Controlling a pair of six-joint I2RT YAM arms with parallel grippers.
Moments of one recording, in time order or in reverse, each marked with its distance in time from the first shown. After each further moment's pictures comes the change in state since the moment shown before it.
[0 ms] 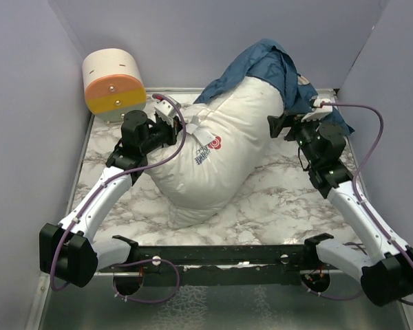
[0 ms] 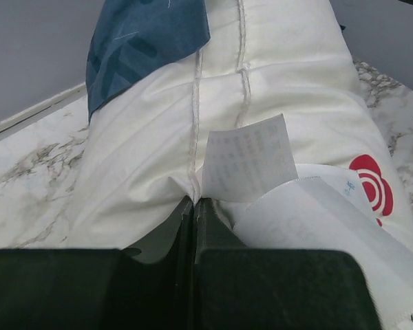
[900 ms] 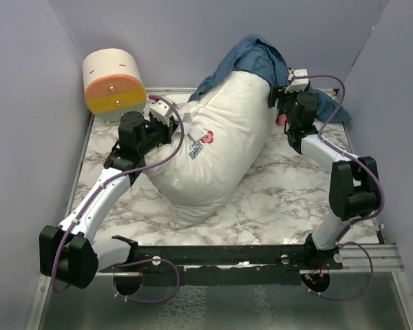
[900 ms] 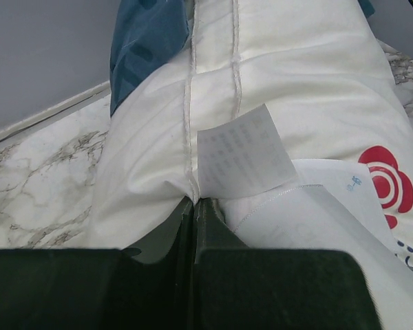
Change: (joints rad) left arm 0.025 -0.014 -0.025 0.002 -0.091 0.056; right arm -0.135 0.702 0.263 0.452 0.085 -0.258
